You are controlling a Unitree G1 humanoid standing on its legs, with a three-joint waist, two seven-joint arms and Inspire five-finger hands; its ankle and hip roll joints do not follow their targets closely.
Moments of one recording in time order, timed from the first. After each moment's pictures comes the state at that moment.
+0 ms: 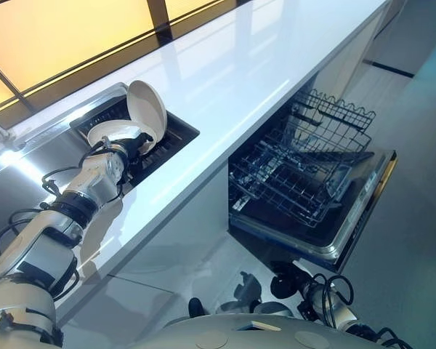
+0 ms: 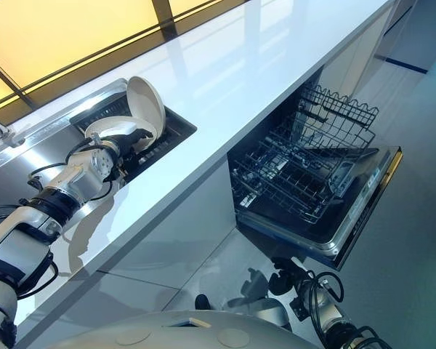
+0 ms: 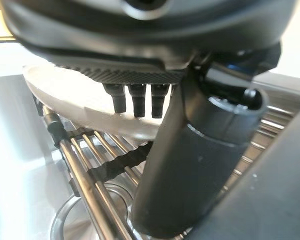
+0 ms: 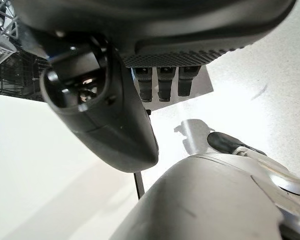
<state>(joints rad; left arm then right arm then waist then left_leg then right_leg) -0.72 0.74 -0.64 0.58 0.38 0.31 -0.20 0.08 -0.38 0.41 0.78 -0.06 0.06 0.04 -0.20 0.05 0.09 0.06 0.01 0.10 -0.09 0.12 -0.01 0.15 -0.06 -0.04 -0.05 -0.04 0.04</state>
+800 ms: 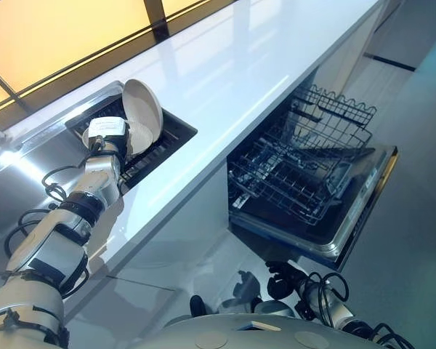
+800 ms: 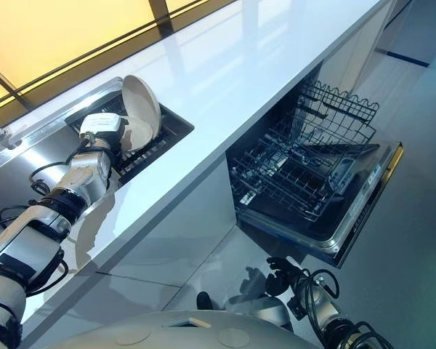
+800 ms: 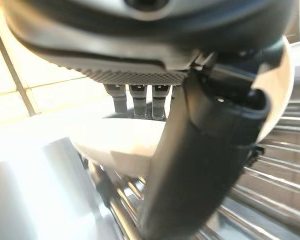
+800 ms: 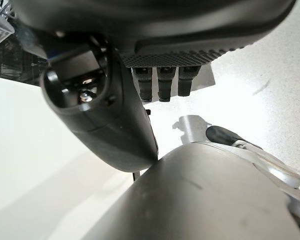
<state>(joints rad) -0.73 0.68 -0.63 0.74 0.67 0.39 0.05 0.05 -0.39 0.48 0.78 -0.06 0.06 0.06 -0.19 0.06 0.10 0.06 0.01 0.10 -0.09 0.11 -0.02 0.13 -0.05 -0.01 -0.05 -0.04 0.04</state>
